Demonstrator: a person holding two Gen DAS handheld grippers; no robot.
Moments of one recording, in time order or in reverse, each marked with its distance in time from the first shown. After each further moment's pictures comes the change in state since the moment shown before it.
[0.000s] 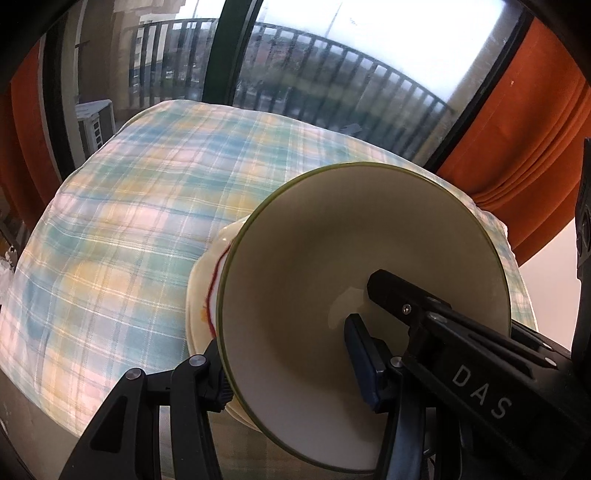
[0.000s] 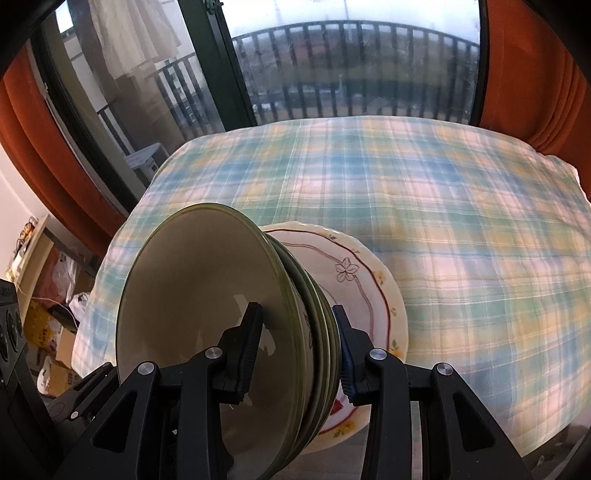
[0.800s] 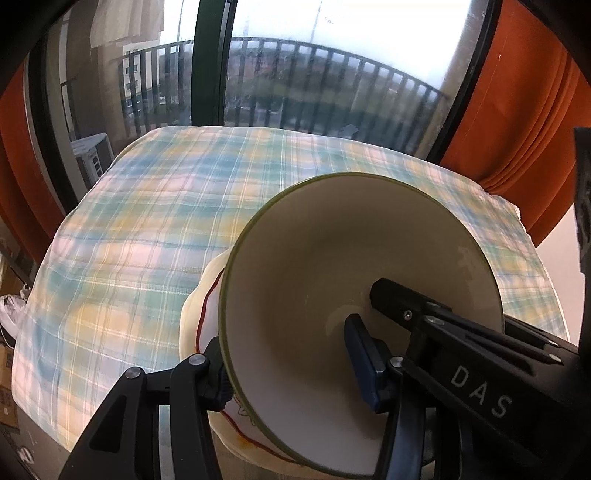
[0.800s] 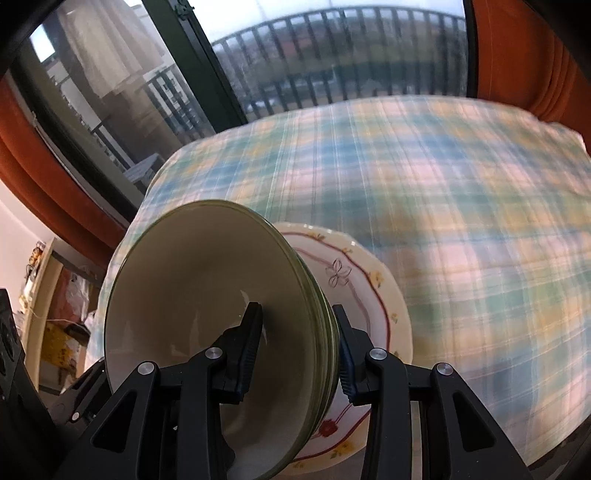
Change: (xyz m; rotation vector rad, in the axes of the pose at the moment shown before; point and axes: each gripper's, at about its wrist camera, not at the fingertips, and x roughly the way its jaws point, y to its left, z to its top) left arm 0.016 -0.018 0.010 0.121 -0.042 0.077; right arm 0.014 -0.020 0.004 0.091 0.001 0.051
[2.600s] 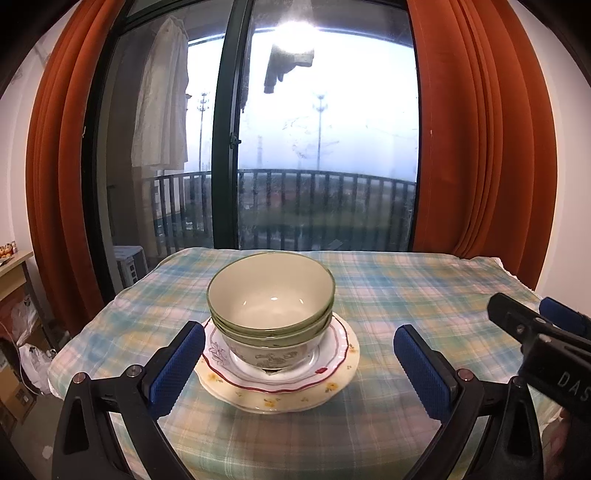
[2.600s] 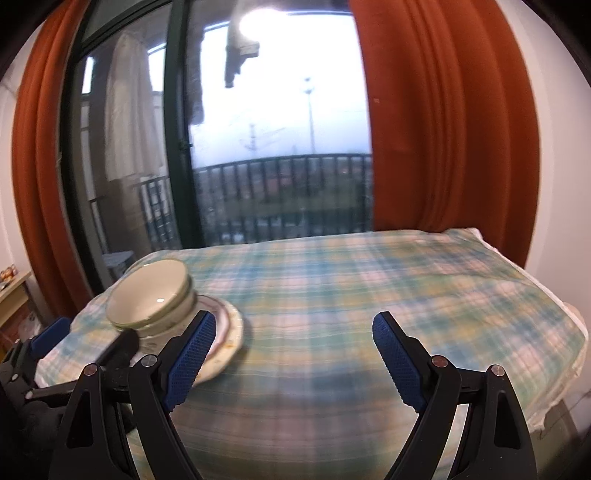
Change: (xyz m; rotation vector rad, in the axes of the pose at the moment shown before) left arm -0.110 -0.076 -0.105 0.086 -0.562 0.116; right arm -0.171 -0.096 -0.126 -0.088 -0.606 -0.195
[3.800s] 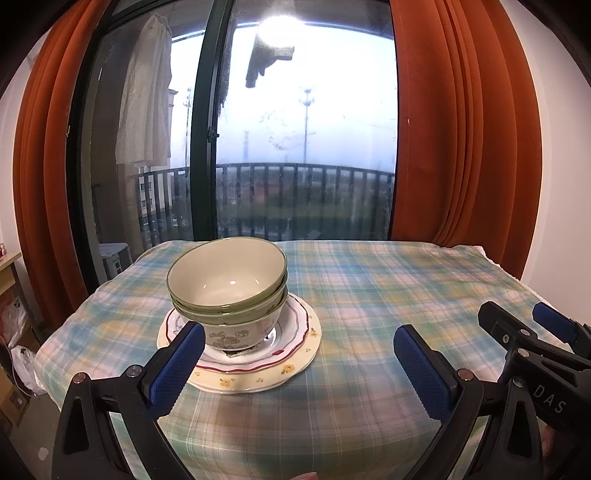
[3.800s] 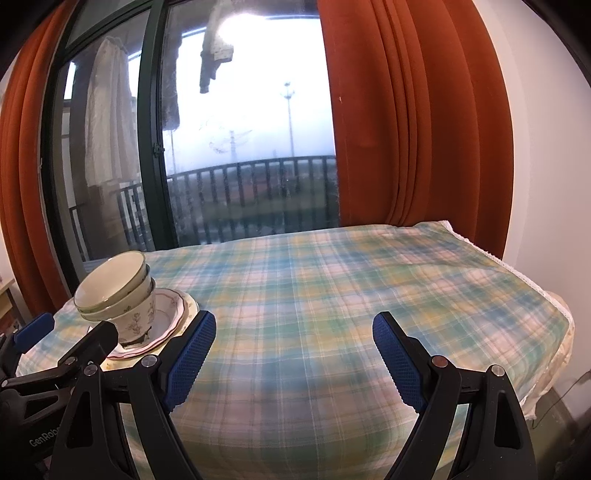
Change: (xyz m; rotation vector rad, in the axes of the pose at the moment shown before) left arm -0.010 -0.037 -0.016 0.025 0.028 -0.046; right arm -0.009 -0.040 -0.022 0.017 -0.017 -0.071
